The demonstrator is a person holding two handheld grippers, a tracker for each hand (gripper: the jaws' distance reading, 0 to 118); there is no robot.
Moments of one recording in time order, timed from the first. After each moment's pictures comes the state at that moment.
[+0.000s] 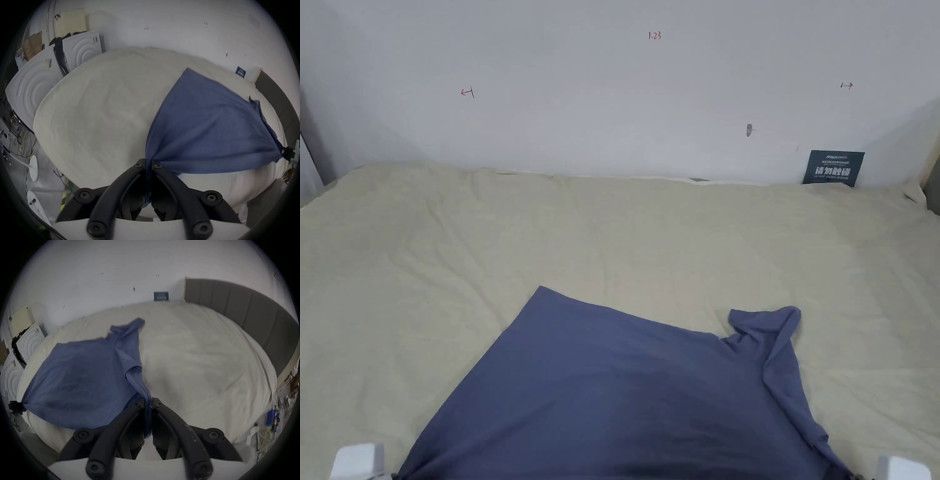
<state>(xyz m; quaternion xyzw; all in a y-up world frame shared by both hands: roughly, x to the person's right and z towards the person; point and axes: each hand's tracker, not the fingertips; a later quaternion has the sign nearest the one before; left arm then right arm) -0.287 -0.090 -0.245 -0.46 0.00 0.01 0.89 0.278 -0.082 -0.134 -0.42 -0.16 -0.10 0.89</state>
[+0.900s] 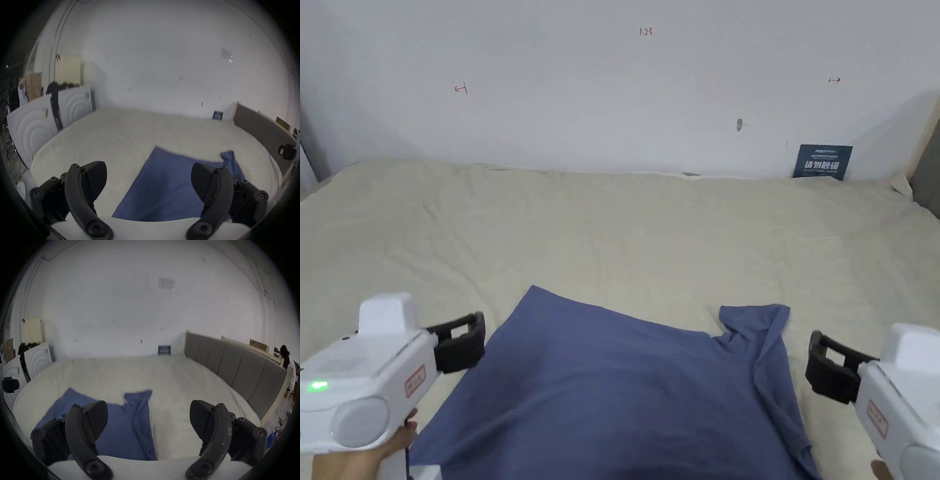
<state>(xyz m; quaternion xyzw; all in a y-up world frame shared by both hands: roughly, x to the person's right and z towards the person) -0.197 0.078 -0.249 -0.18 -0.05 0.01 0.98 0.245 0.085 -0.138 -0.17 -0.17 -0.02 0.97</state>
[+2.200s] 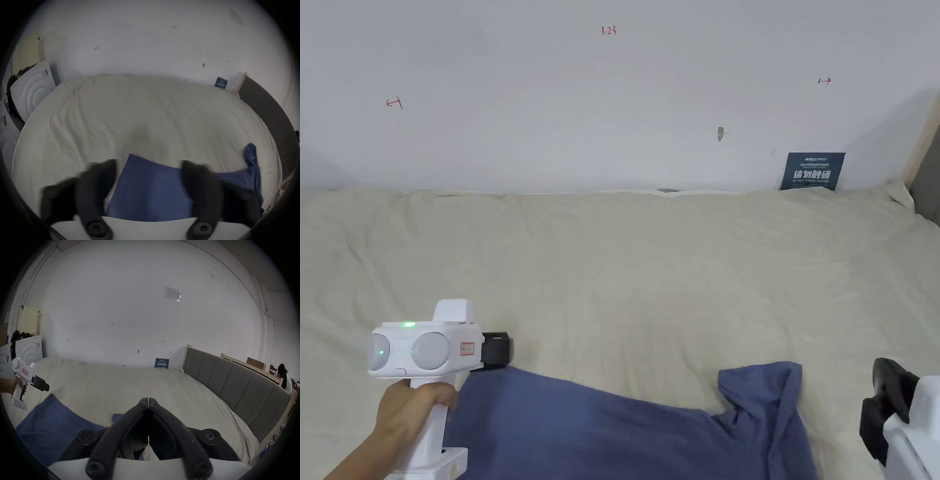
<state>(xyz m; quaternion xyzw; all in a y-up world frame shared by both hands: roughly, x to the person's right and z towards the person) -0.117 -0.041 -0.595 -0.41 -0.12 -0.02 0.91 0.275 0.044 -0.263 -0.16 -0.20 0.05 0.96</state>
